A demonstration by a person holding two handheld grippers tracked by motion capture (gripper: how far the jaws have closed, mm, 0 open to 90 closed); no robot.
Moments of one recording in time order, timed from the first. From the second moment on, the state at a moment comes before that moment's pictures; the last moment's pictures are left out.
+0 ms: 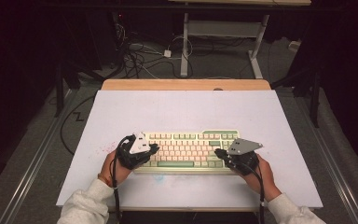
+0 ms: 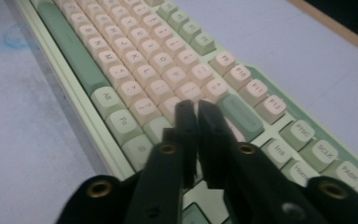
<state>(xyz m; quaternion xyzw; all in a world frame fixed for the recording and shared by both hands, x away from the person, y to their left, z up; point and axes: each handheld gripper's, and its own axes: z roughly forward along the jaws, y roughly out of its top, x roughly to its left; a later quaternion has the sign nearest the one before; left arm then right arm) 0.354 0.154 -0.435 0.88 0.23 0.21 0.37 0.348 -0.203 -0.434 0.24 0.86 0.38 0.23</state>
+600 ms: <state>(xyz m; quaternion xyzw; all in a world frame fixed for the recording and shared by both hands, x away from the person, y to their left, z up) 0.349 0.163 -0.437 0.85 0.25 0.25 0.39 0.342 -0.208 -0.428 0.24 0.84 0.42 0.26</state>
